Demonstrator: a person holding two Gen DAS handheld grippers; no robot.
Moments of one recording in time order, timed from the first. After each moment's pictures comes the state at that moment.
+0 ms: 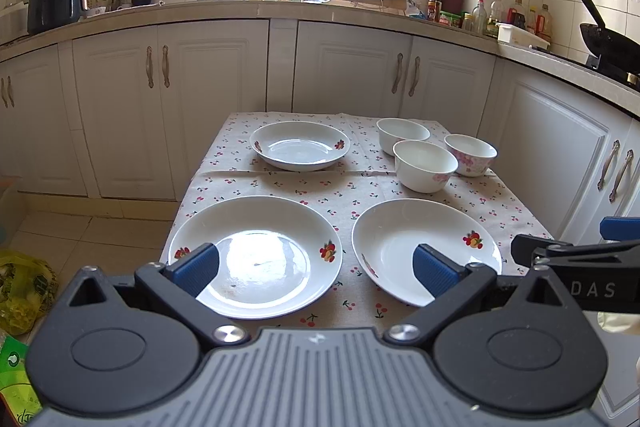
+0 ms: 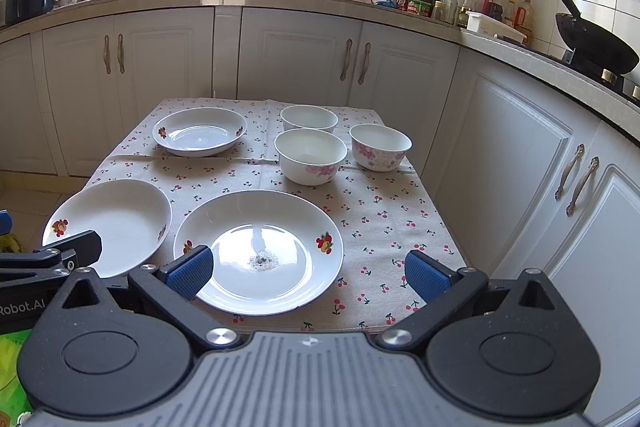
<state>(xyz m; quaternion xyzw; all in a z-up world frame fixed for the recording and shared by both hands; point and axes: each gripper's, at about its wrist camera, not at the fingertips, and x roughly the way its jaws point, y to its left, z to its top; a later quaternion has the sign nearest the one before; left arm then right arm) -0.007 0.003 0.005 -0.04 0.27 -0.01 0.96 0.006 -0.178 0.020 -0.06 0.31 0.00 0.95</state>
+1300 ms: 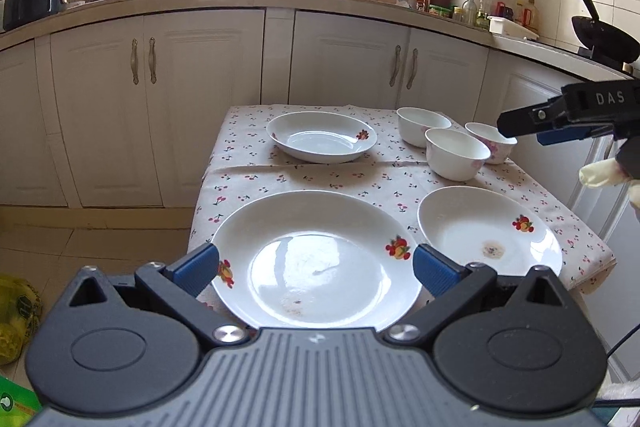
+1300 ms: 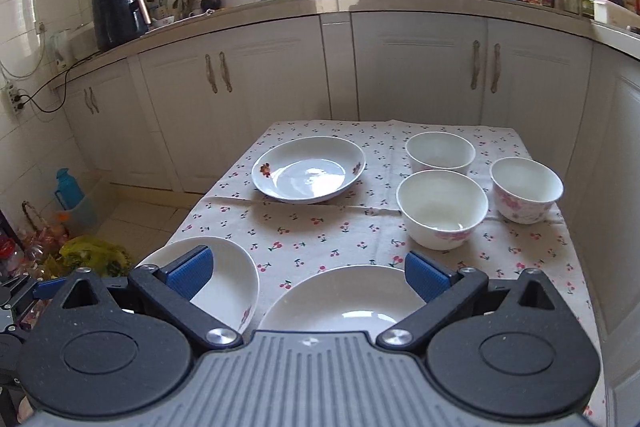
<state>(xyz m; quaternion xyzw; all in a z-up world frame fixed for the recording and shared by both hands) 0.033 0.087 -0.044 -0.02 0.27 -0.06 0.96 0.131 -0.166 0.024 0.00 0.31 0.21 0.93</state>
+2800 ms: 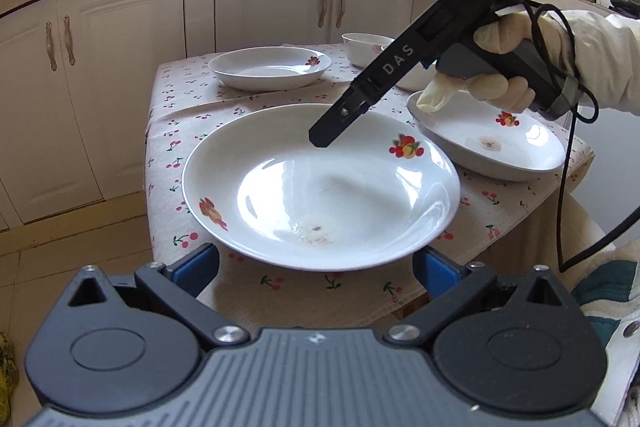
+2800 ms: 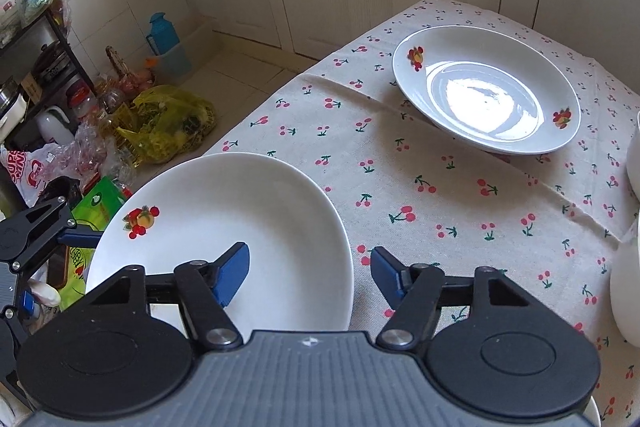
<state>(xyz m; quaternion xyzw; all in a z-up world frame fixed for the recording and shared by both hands) 0.059 0.123 -0.110 0.04 0.30 -0.19 0.93 0.251 -0.042 -0.073 -0.12 0.46 0.40 0.78</state>
